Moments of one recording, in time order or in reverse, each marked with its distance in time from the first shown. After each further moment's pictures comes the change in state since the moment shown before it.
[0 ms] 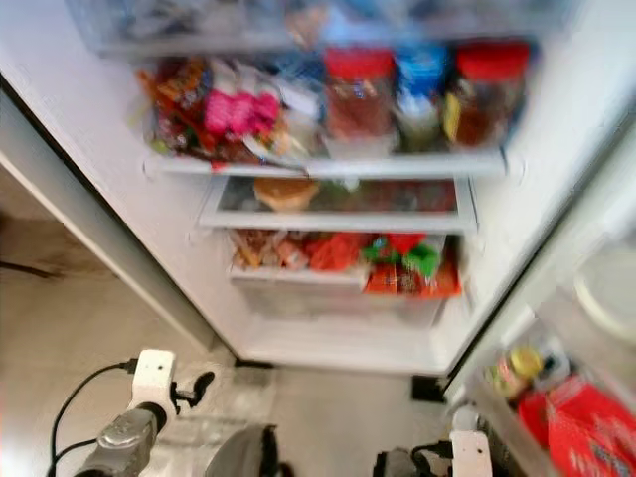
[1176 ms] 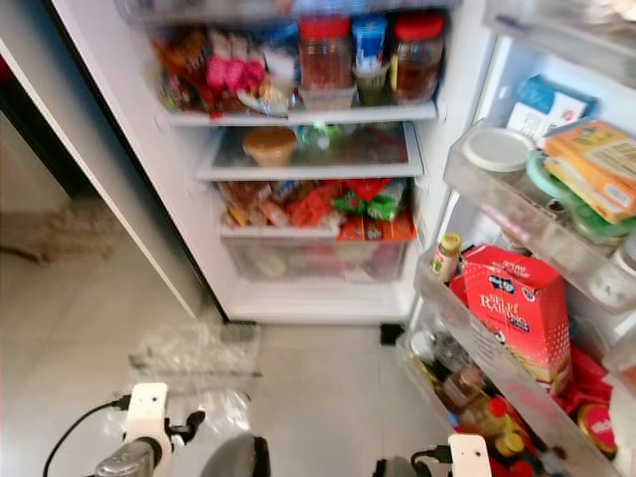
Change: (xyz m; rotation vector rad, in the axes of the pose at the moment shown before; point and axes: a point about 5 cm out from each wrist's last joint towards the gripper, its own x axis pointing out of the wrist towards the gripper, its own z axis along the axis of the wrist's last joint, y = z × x) left arm -0.013 0.006 -0.037 -0.080 0.172 0.092; right arm 0.000 -0.001 -0.004 -0.030 0.053 0.007
